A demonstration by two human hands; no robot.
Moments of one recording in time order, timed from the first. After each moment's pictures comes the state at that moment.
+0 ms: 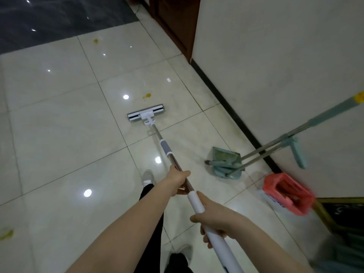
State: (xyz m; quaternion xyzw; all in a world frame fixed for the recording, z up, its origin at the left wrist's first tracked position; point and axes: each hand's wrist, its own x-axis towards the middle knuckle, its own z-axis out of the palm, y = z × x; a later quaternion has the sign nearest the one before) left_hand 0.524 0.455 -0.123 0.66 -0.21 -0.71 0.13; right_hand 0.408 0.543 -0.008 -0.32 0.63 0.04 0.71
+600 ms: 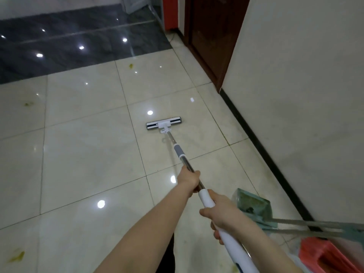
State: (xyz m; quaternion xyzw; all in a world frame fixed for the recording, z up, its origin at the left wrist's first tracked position) left_hand 0.558 0.236 -0.128 0.73 -0.25 -0.60 0.23; right_hand 0.457 0.319 -0.011 -0.38 0.69 -0.01 0.62
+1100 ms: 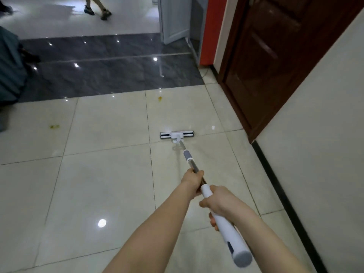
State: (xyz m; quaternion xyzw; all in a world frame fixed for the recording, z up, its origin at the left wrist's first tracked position) left_hand 0.730 -0.148 -0.091 0.67 -0.16 -0.66 0.31; right_hand 0.632 -0.098 0.024 -0.43 0.68 0.04 0.59
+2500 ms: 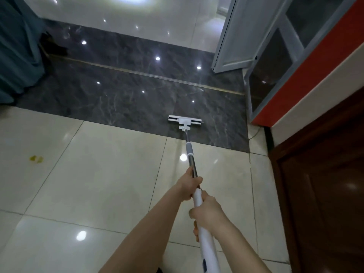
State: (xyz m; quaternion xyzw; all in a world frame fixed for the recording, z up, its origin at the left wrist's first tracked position) left_hand 1.112 -0.952 -0.159 0.68 -0.19 -0.62 0.35; right_hand 1.007 -0.922 -0.074 -0.58 0.61 0.10 0.53
